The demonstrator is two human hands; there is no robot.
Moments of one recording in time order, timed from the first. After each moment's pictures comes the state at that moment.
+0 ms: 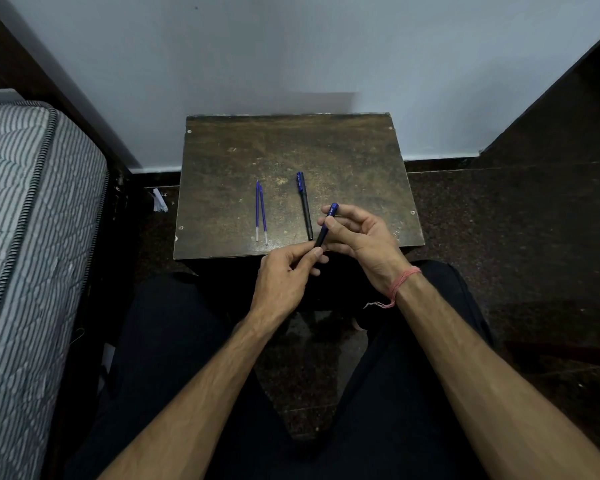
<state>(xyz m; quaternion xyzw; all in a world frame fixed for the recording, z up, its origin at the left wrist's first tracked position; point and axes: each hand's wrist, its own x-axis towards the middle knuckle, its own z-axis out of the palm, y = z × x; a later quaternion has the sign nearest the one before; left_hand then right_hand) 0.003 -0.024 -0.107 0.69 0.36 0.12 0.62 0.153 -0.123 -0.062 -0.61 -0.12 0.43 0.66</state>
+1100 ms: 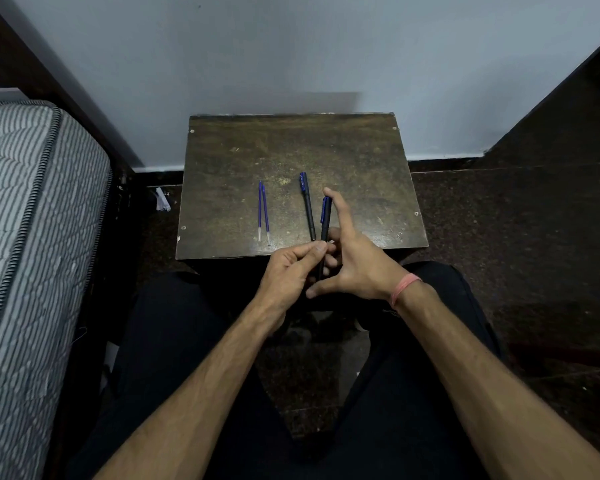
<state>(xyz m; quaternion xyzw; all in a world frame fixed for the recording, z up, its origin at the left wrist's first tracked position) 0.010 -0.023 -0.097 0.52 0.33 0.09 0.78 0.152 -0.131 -0.068 -0.70 -0.44 0.39 0.40</state>
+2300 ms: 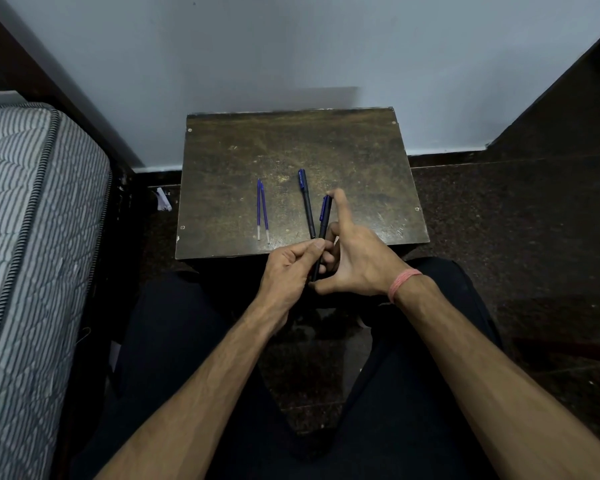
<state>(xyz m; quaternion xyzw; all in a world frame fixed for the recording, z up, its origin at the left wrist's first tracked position) 0.010 -0.029 -0.097 0.51 0.35 0.12 0.78 0.154 -0.127 -0.067 -0.76 -0.49 0.28 0.31</state>
